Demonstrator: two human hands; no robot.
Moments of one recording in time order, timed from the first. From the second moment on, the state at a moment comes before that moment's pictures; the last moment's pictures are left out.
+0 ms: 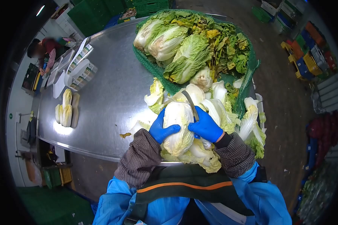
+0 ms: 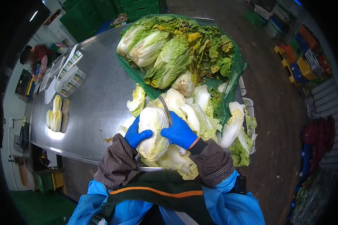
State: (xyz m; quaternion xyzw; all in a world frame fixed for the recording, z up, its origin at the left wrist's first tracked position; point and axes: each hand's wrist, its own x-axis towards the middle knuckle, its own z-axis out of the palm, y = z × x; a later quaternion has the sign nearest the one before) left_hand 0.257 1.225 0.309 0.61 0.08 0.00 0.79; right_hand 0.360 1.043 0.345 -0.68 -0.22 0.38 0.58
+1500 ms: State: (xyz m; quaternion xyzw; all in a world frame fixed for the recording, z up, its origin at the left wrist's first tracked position) left_hand 0.077 1.601 0.280 0.25 0.21 0.12 0.94; right_hand 0.281 1.344 0.268 -0.61 -0.21 0.51 0.57
